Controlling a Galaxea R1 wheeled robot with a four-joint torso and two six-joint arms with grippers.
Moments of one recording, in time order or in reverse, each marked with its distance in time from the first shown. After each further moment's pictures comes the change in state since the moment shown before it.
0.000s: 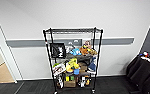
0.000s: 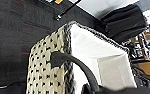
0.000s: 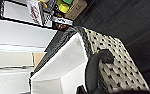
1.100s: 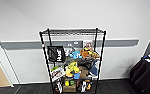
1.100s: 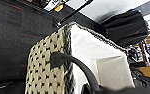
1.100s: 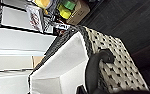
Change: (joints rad) left arm 0.000 0.000 0.006 0.000 0.000 0.000; right arm -0.013 -0.005 0.005 -0.007 0.002 0.000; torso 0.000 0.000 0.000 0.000
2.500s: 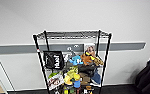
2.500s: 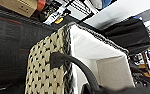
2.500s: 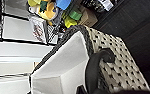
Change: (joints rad) left arm 0.000 -0.002 0.002 0.000 0.000 0.004; right arm -0.002 0.000 0.008 0.000 0.000 0.000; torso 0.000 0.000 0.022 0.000
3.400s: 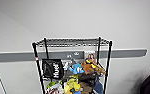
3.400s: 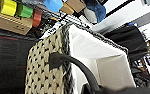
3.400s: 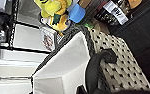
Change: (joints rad) left arm 0.016 -0.003 0.007 0.001 0.003 0.003; right arm -0.006 -0.005 0.011 -0.002 -0.007 0.000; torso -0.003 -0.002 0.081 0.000
